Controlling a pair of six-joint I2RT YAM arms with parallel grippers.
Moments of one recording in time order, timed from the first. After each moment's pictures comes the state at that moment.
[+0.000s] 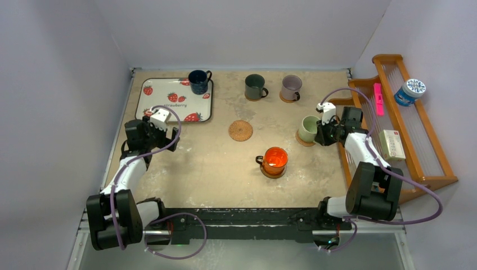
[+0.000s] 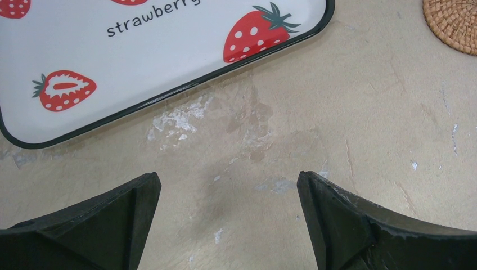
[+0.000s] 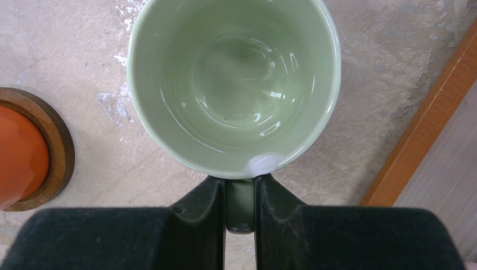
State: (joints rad) left arm 0.19 1.13 0.51 0.06 0.46 0.35; right arm -0.23 1.37 0.81 -0.41 -0.47 -0.50
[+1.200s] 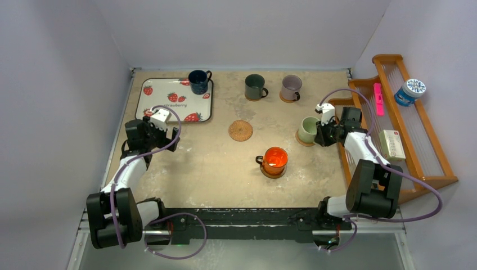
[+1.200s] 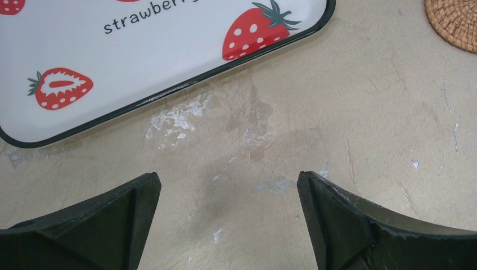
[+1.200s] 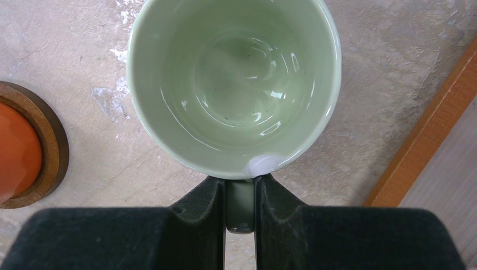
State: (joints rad) left arm 0.19 1.15 0.51 0.06 0.46 0.35; right arm -0.23 1.39 0.81 -0.41 -0.47 -0.52
